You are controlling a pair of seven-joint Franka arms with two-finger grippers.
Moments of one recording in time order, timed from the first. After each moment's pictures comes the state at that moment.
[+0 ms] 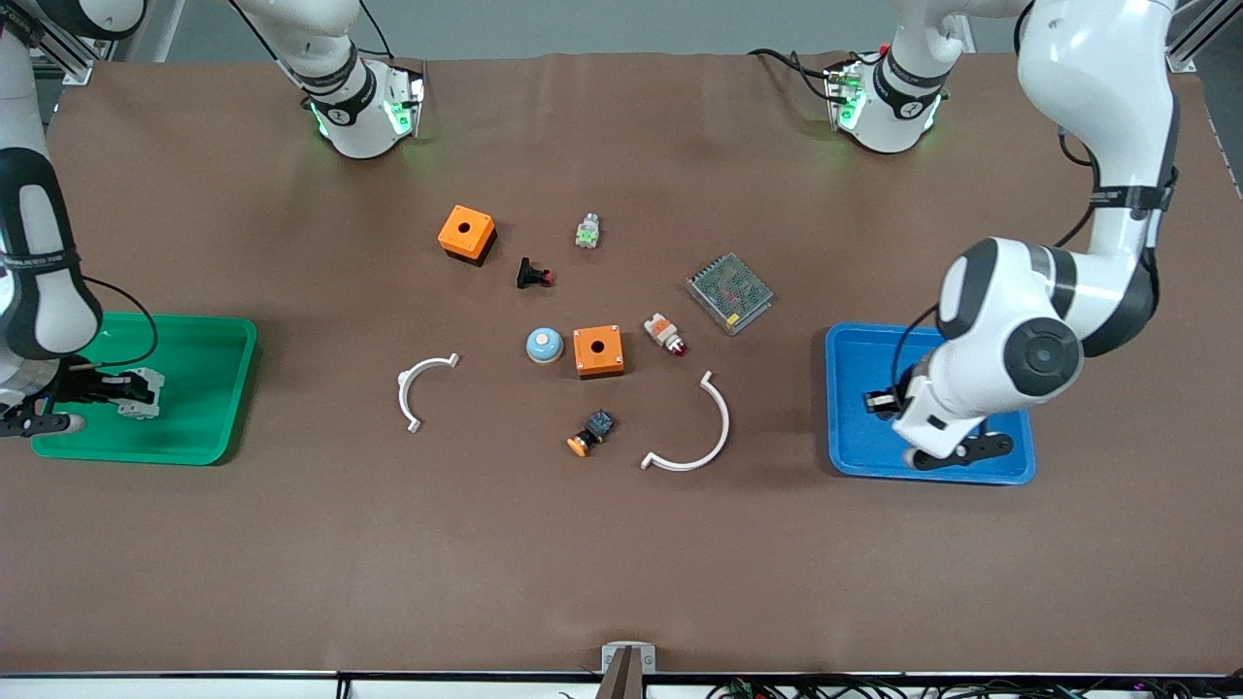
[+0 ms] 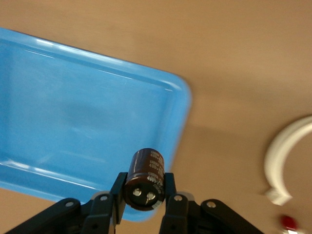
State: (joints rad) left arm -0.17 0.49 -0.14 -1.59 0.02 1.95 -0.51; right arm -0.40 0.59 -0.07 -1.69 0.10 2.20 -0.63
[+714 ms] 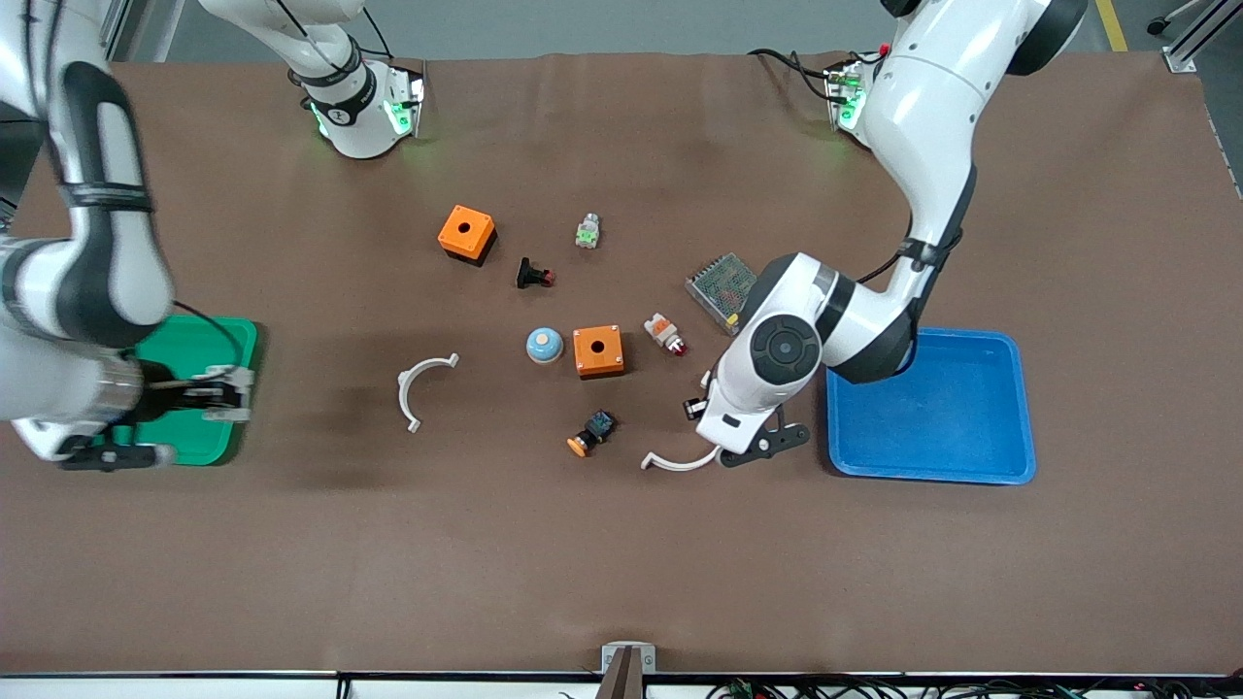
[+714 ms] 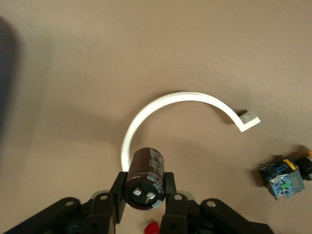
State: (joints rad) left arm -0.42 0.78 -0.17 -1.34 0.00 2.08 -0.86; right arm 0.05 0.44 -0.05 -1.59 0.10 1.86 -0.01
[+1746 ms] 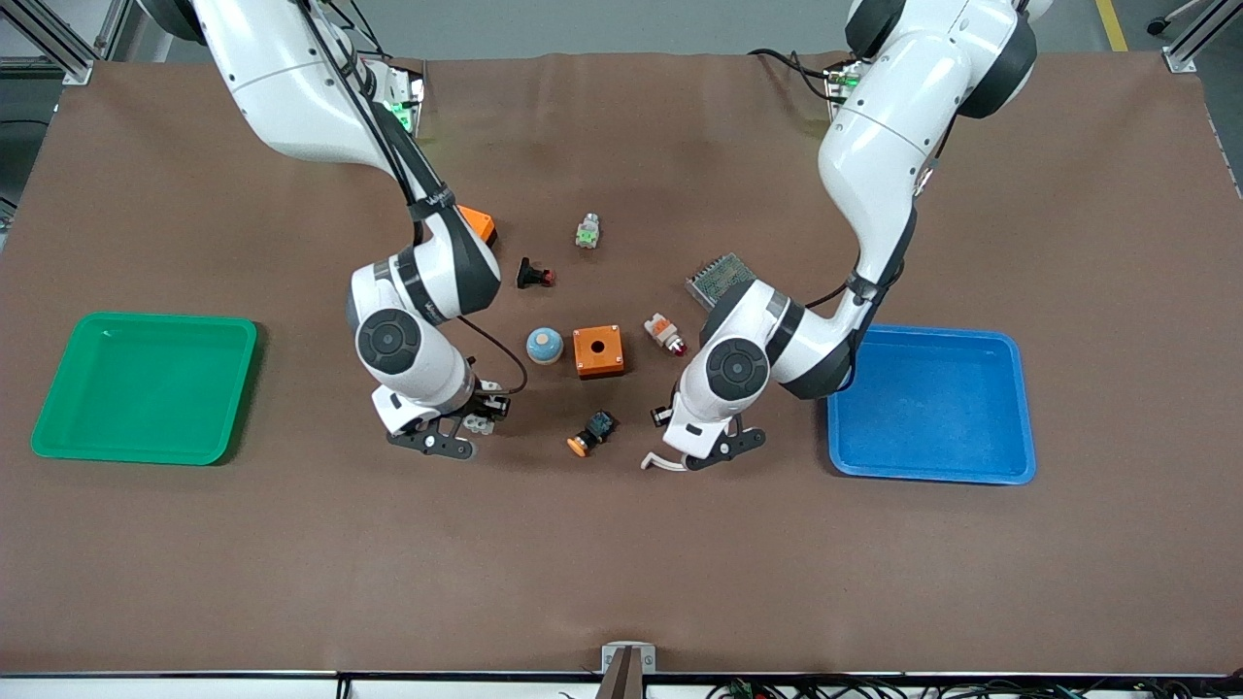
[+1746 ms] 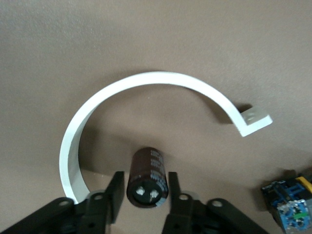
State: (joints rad) left arm -0.47 0.92 -0.17 -1.27 -0.02 2.16 -0.92; right arm 0.48 0.65 -0.05 -1.66 0.10 2.32 0.58
